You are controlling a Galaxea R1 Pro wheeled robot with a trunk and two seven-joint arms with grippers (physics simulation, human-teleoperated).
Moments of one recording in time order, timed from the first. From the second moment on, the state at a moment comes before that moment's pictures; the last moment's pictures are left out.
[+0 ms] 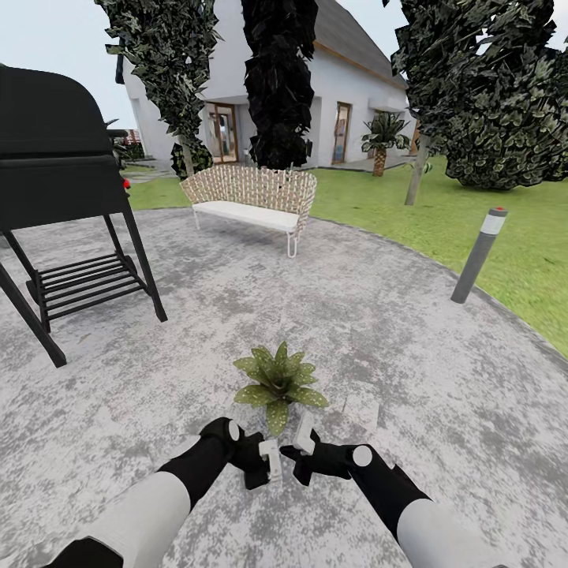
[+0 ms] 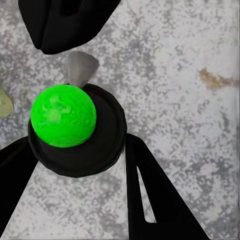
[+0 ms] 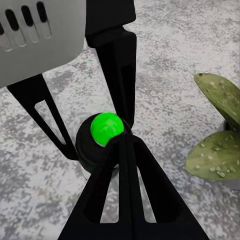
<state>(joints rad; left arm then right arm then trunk) -0.73 -0.14 -0.30 -0.52 -0.89 0.14 -0.87 -0.65 0.08 0.25 -0.48 0.44 -0.31 0.70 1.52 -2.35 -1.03</state>
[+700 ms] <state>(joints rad) -0.73 -0.05 -0.30 -0.52 -0.86 0.14 -0.87 -0.65 0.08 0.25 -0.48 0.44 -0.31 0.70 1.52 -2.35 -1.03</state>
